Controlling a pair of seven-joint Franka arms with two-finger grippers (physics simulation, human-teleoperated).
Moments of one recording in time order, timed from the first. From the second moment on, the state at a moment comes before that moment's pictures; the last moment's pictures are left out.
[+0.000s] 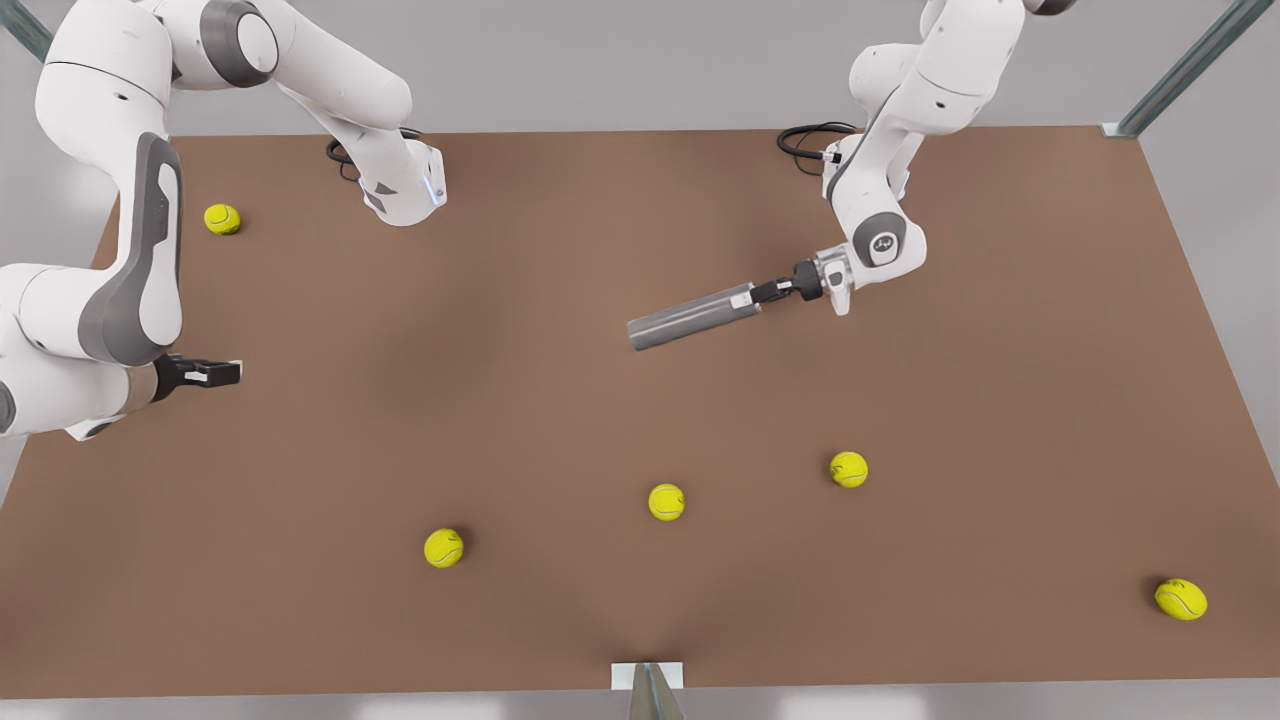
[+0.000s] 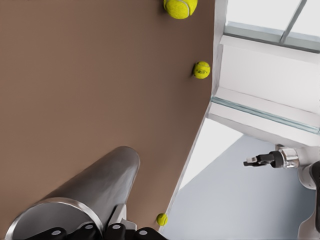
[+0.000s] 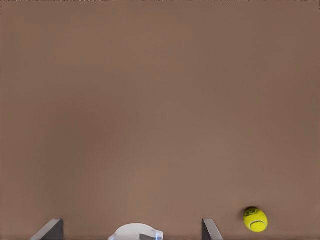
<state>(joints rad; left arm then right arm) -0.13 0.10 -0.28 -2.73 -2.03 2.08 0.93 -0.42 0.42 0.32 -1.38 -0.16 1.28 0.02</state>
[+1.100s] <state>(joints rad) -0.06 -0.15 0.06 -2.46 -0.82 2.00 0.52 -0.42 0.42 0.32 -1.38 -0.16 1.28 0.02</state>
